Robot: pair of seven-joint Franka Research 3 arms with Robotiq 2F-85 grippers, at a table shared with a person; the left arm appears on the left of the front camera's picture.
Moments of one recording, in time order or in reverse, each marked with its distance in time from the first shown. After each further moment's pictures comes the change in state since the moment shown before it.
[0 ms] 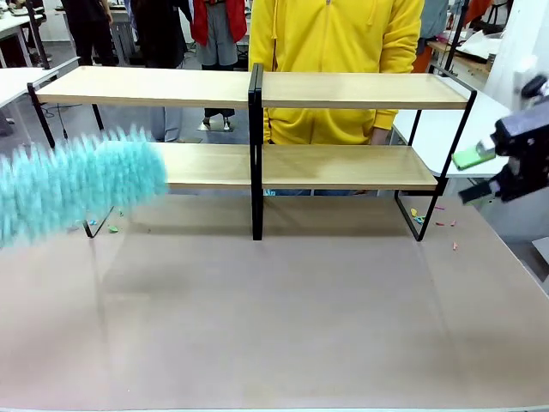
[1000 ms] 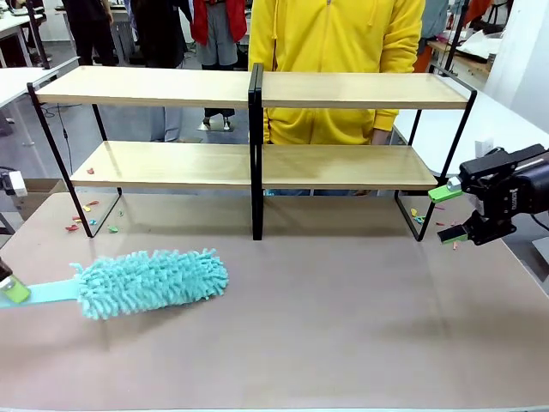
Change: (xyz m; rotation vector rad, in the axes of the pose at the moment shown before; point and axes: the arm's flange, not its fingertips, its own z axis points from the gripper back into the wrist) left arm 0.057 0.090 -0.144 -0.132 0.152 0.037; right arm 0.014 -0.095 -0.032 0.075 0.053 -0.285
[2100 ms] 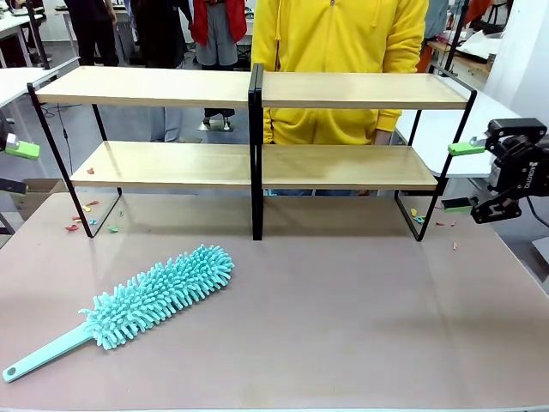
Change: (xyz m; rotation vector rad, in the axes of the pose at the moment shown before) left arm 0.025 -0.021 0.082 -0.040 -0.674 0.503; right arm 0.001 0.011 0.020 0.259 -0.081 -0.099
